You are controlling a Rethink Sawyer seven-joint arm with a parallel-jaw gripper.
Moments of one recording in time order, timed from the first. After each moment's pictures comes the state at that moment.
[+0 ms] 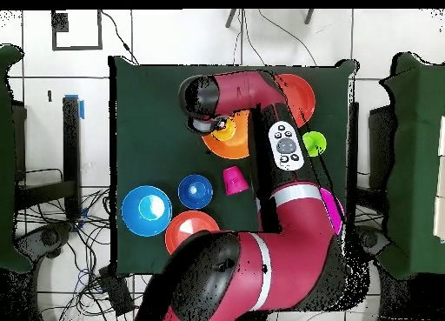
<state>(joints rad) -0.34 -0.32 0.44 1.04 -0.55 1.09 2.17</state>
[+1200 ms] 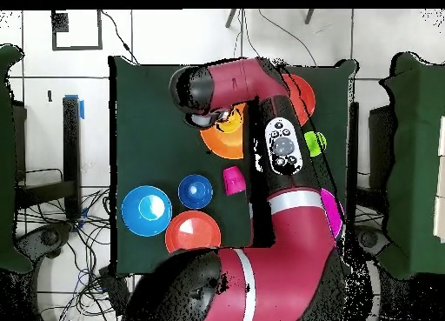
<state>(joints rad) -0.30 -0.40 0.39 1.04 -0.57 1.11 2.17</state>
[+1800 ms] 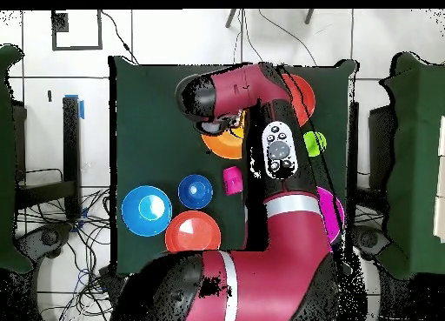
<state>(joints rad) -0.27 -0.40 0.29 1.04 -0.62 1.11 2.17</state>
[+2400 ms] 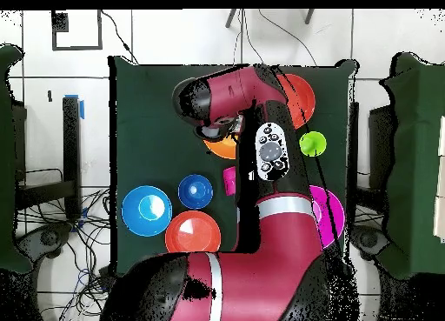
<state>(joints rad) -0.24 -0.40 0.25 1.04 -0.63 1.18 2.17</state>
